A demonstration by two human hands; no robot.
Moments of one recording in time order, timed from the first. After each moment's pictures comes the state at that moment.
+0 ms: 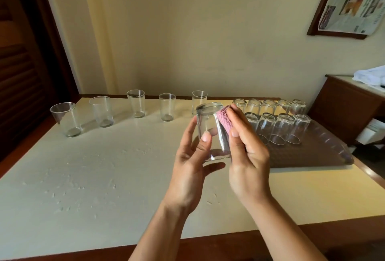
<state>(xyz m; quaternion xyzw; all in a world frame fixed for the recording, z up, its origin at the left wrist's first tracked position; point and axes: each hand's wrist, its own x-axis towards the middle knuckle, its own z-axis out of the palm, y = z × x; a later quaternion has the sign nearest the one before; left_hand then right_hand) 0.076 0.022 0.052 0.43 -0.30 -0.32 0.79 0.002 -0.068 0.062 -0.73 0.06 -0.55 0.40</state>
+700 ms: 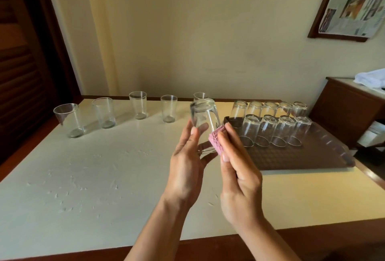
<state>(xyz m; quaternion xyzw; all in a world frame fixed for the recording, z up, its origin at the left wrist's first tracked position) 0.088 0.014 0.055 0.39 -0.25 -0.32 0.83 -0.006 -0.043 0.031 -0.76 0.05 -0.53 0.36</state>
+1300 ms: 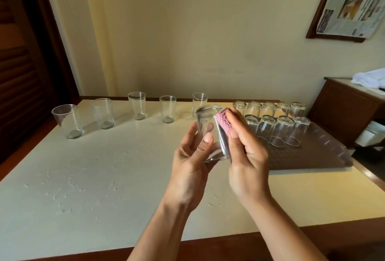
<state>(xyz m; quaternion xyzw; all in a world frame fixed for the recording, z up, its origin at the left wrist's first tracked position) 0.083 0.017 0.054 0.35 -0.26 -0.36 0.83 0.003 -0.066 0.063 -0.73 0.07 -0.54 0.41</state>
